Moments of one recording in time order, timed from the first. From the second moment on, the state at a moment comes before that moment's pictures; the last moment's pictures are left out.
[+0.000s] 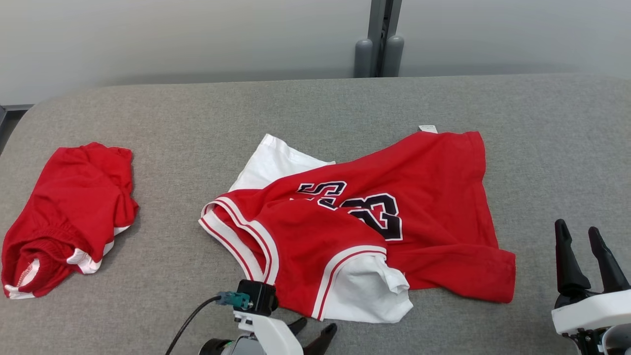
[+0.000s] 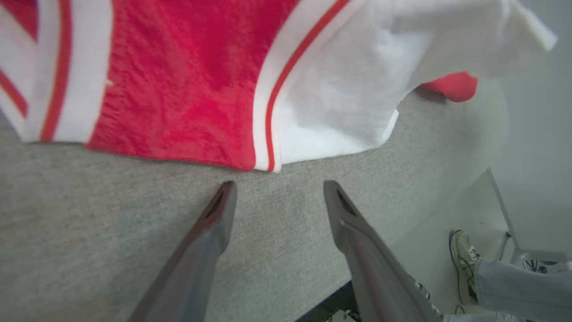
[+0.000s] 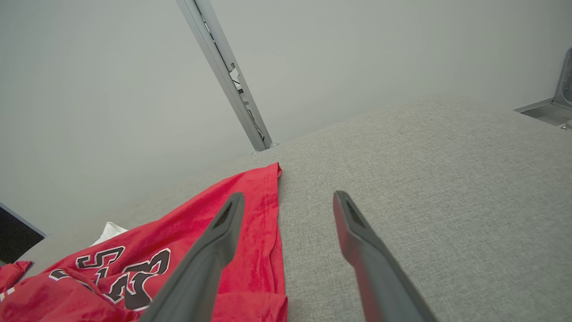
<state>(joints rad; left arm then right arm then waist) -0.21 0.24 -0.82 0.21 -0.90 0.11 0.31 -0.03 -0.18 -0.04 0.14 0.58 0.13 -0.13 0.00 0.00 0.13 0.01</state>
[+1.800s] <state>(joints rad) -0.11 0.59 -0.55 0.01 -1.06 0.27 0.41 0.00 -0.18 -0.06 0.16 0.57 0.13 -0.11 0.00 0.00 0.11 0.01</state>
